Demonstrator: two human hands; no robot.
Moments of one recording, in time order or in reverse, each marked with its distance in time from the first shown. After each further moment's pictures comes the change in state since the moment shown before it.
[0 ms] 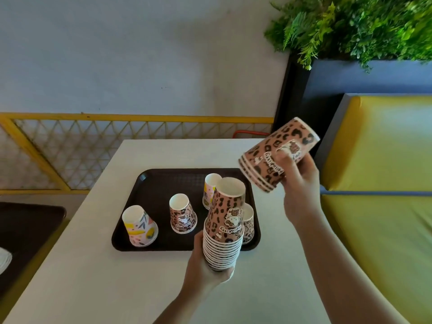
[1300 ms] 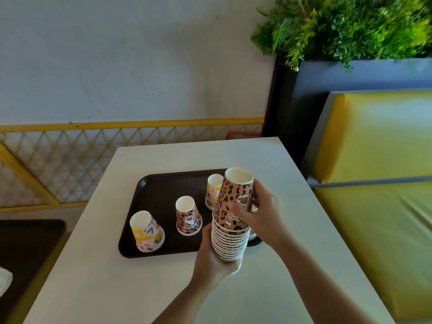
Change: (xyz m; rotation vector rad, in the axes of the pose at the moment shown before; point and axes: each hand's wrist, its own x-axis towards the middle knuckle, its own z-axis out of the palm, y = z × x) left_hand 0.012 0.000 -0.019 0.009 -0.133 0.069; right_hand -0.056 0.042 0.036 -0.595 -0.213 -0.033
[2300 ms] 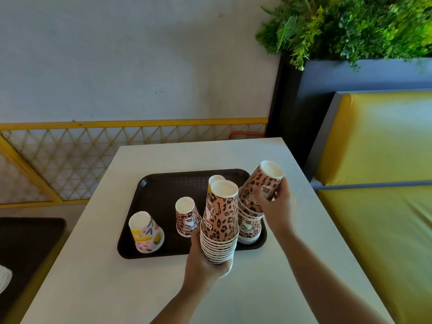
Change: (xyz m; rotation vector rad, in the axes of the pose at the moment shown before) left_hand -0.004 -0.002 -0.010 -0.022 0.119 -0.051; right_hand 0.029 0.055 -0.008 -0.038 0.374 0.166
